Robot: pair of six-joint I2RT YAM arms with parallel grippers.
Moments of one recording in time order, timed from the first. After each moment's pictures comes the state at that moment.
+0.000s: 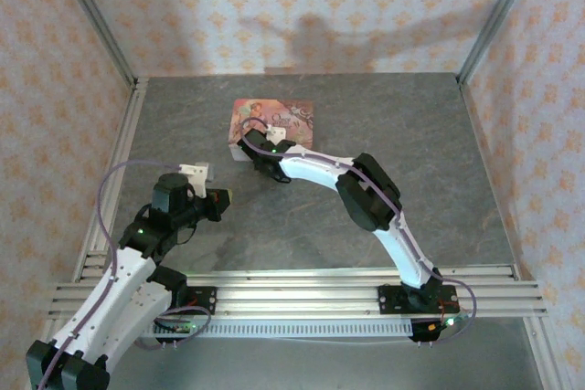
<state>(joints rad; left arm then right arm) -0.27 0.65 0.50 -0.45 0.28 -0.38 0.88 2.29 1.80 -0.58 0.41 0.85</state>
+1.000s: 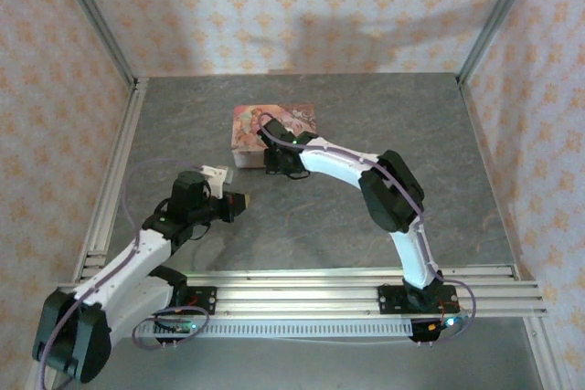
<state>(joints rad) -0.30 0.92 0.39 -0.12 0.45 -0.38 0.80 2.11 1.65 -0.59 0.07 0.70</state>
